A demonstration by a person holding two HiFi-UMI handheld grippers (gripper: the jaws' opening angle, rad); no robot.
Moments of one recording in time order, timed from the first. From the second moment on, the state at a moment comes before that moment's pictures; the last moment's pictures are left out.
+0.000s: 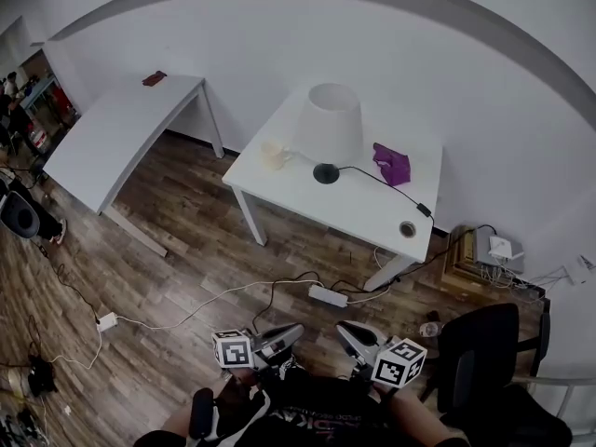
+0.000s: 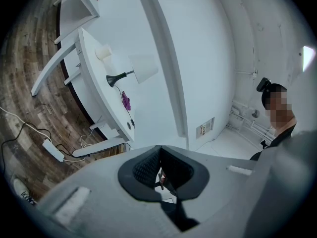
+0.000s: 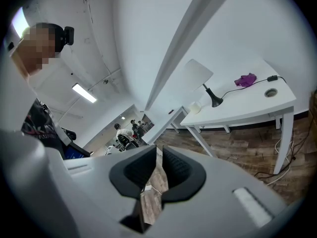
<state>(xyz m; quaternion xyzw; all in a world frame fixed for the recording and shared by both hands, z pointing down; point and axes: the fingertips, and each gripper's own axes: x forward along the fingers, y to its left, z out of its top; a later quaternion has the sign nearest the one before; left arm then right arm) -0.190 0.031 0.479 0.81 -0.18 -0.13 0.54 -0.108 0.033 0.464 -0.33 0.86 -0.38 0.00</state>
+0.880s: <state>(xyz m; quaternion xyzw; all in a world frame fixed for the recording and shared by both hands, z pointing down) -0.314 -0.012 0.493 0.77 -0.30 -0.21 0.52 -0.200 -0.054 0.473 -0.27 0.88 -0.39 -0.05</state>
